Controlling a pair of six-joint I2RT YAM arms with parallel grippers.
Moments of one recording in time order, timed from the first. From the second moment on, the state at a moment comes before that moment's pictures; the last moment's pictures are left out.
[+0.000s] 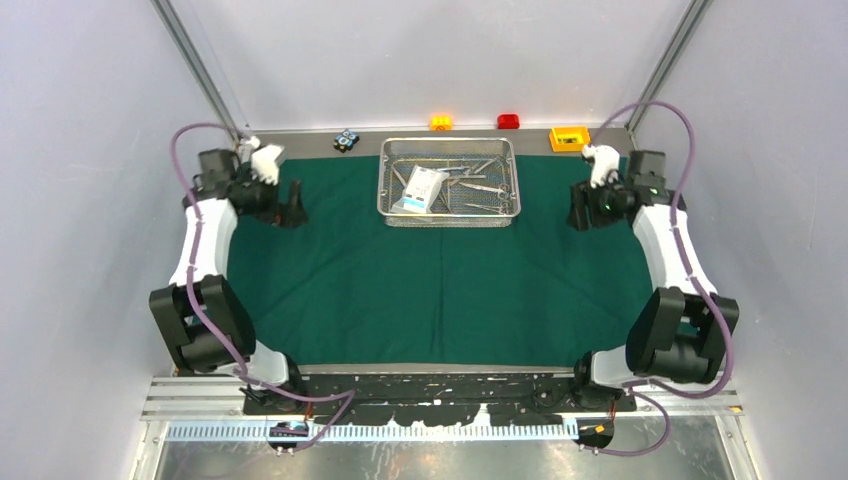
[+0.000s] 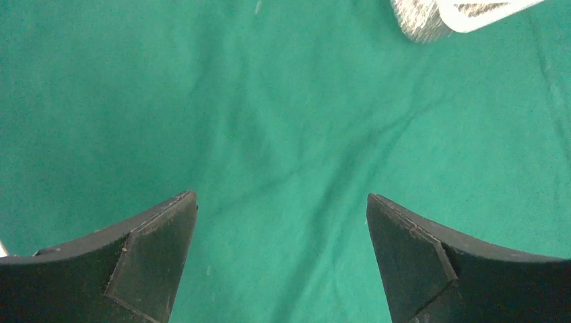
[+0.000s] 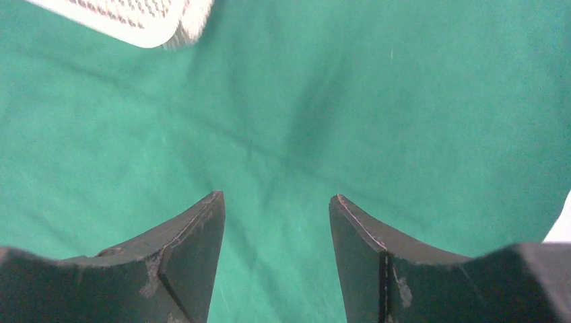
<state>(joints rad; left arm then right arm) 0.32 1.48 1.21 -0.71 0.57 0.49 -0.25 1.38 1.10 -0.67 -0.43 -0.46</state>
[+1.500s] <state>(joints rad) -0.16 1.84 1.46 -0.51 0.23 0.21 0.07 2.08 1.62 -0.48 -0.16 0.08</state>
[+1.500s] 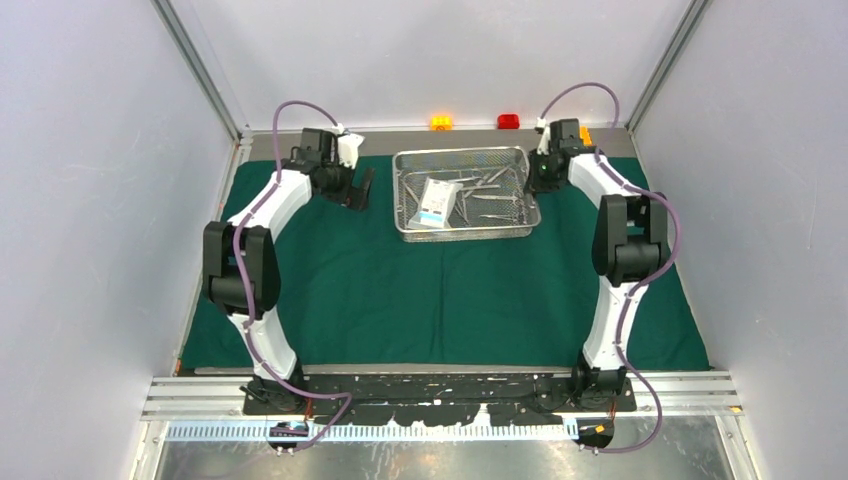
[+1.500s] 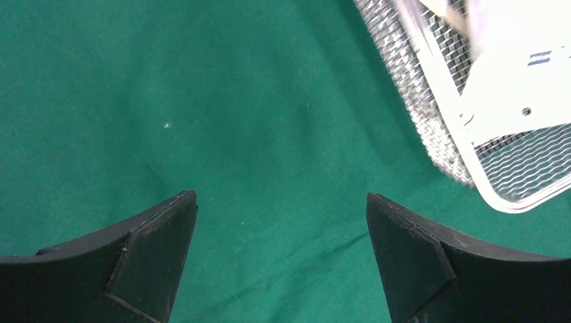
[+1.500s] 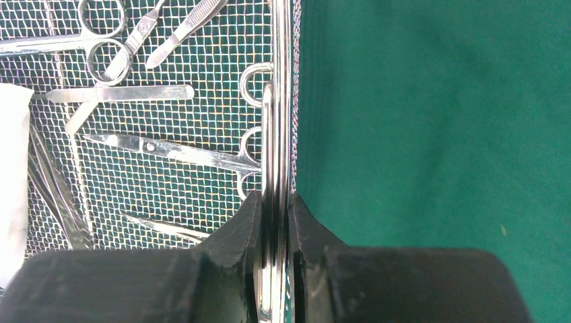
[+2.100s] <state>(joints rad) -0.16 1.80 1.43 -0.51 0.21 0.24 -0.17 2.03 1.59 -0.57 -0.14 0.01</state>
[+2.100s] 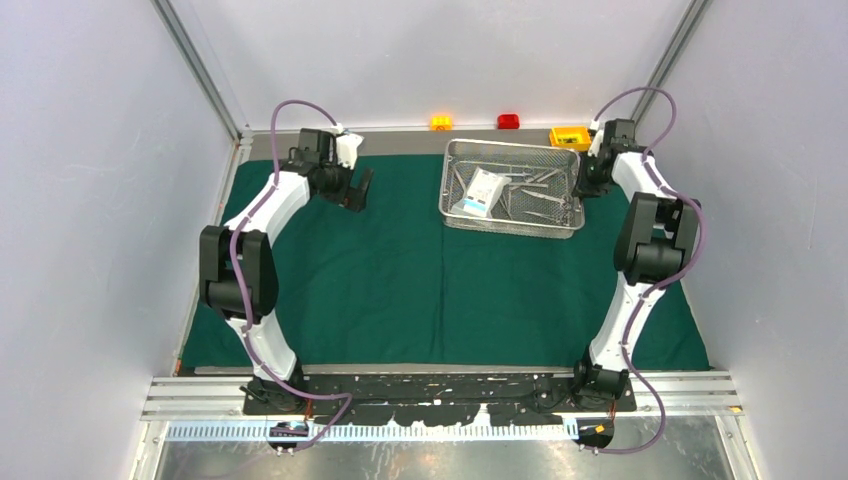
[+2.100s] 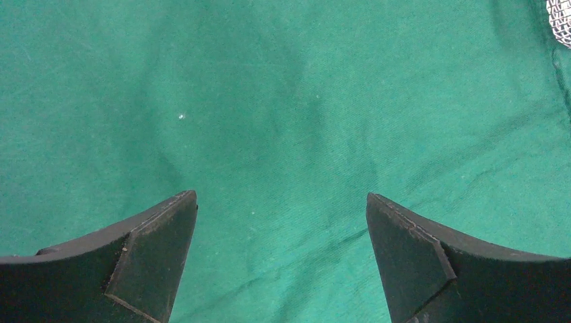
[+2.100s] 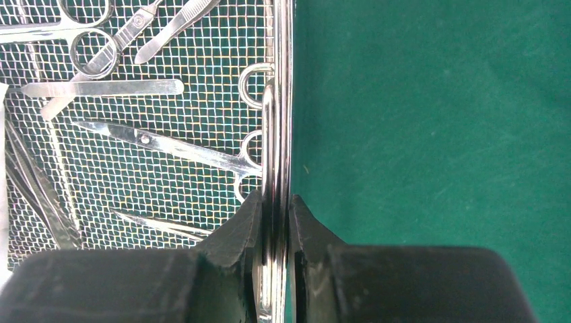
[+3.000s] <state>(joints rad) -0.16 1.78 1.42 -0.52 0.19 0.26 -0.17 2.07 1.65 -0.63 -0.14 -0.20</state>
